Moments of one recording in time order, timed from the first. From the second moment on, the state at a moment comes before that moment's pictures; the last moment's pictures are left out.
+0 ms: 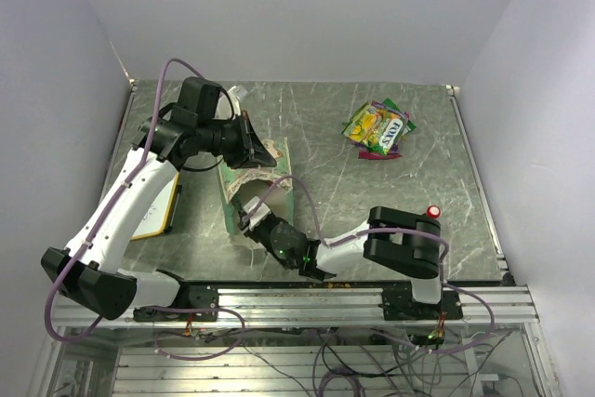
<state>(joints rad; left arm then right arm) -0.45 1.31 1.48 -0.92 0.57 -0.77 1.33 1.93 0.82 1.03 0.60 -0.17</state>
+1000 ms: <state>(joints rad) -0.45 1.26 1.52 -1.00 0.52 -0.78 1.11 2.22 1.09 1.15 0.45 -0.13</state>
